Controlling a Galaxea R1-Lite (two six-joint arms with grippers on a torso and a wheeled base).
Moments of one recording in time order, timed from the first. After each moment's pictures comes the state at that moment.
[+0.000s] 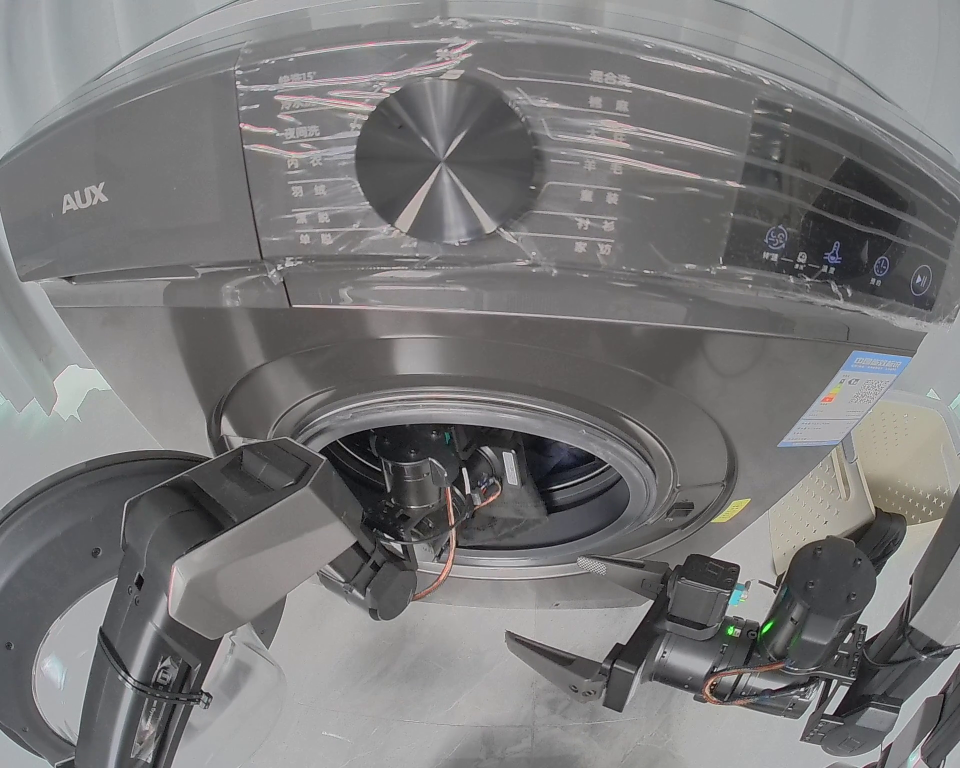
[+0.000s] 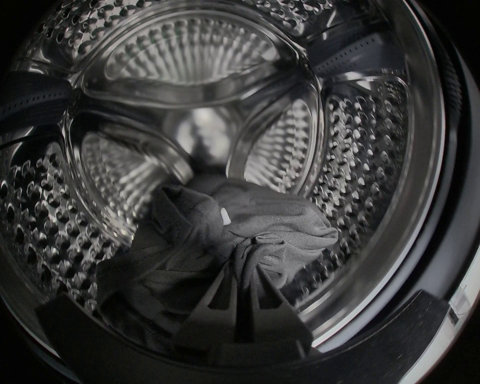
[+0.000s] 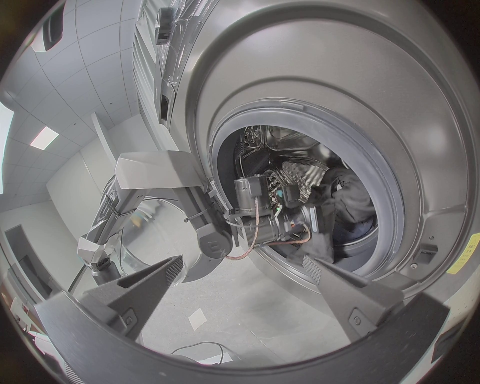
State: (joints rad) left arm -0.59 2.52 -1.30 -1.32 0.08 -0.14; right arm 0.88 1.88 -0.24 -1.54 0.04 0.13
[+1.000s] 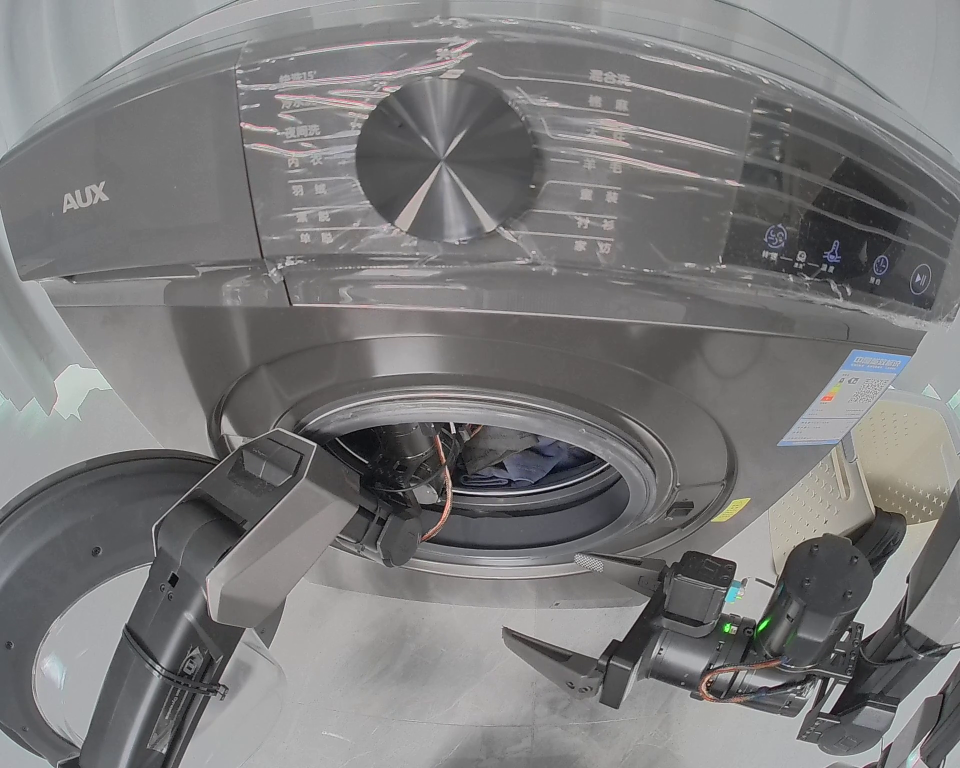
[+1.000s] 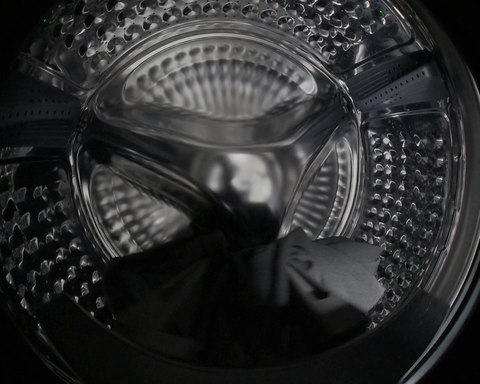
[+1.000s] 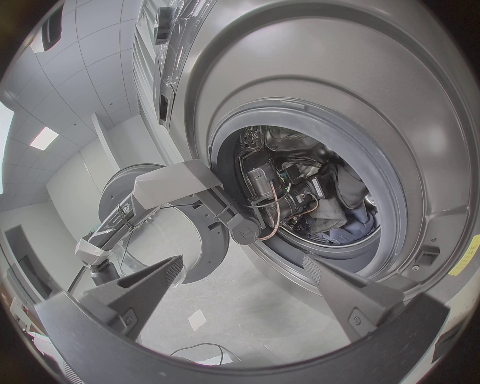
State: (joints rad) left arm -0.51 2.66 -1.69 -1.28 0.15 -0.15; right arm 0.88 1.89 -0.25 -1.54 0.04 0.13
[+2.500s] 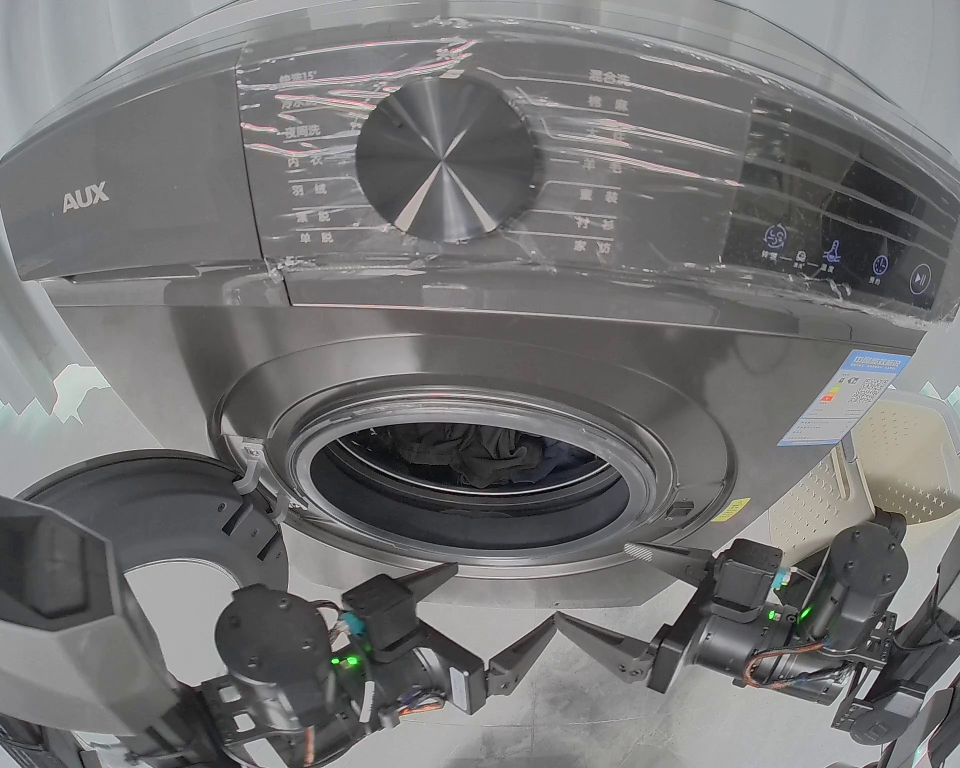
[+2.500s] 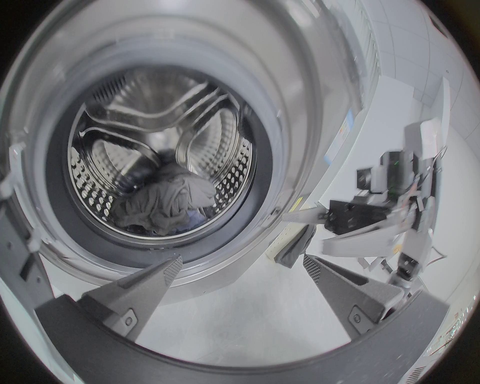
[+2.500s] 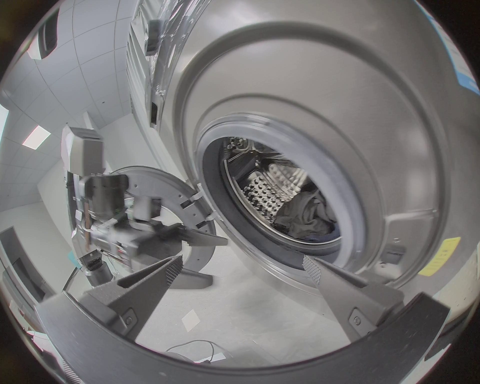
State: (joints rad) left arm -0.91 1.95 -0.27 -1.54 0.15 -0.19; right arm 0.80 1.81 -0.17 -1.54 0.04 0.12
